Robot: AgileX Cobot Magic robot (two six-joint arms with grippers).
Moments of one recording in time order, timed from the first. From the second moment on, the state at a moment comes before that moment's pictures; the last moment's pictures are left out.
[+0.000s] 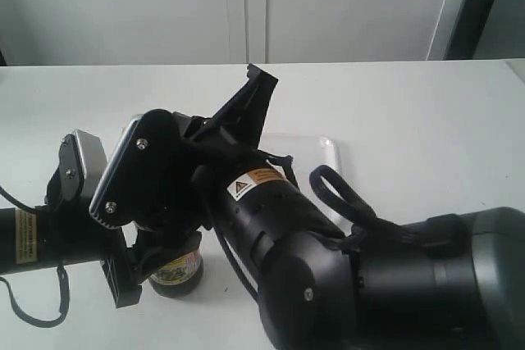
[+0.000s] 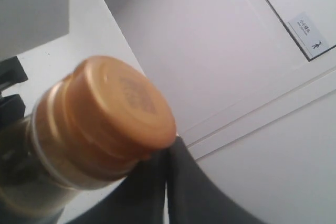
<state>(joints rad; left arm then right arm) -0.29 1.66 -0.42 1.05 -1.03 -0.38 1.15 1.63 -0.84 0.92 -0.78 -1.48</state>
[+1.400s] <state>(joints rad) -0.29 1.66 -0.42 1.02 -1.02 -0.38 1.19 1.64 -1.04 1.00 -0.76 -1.67</state>
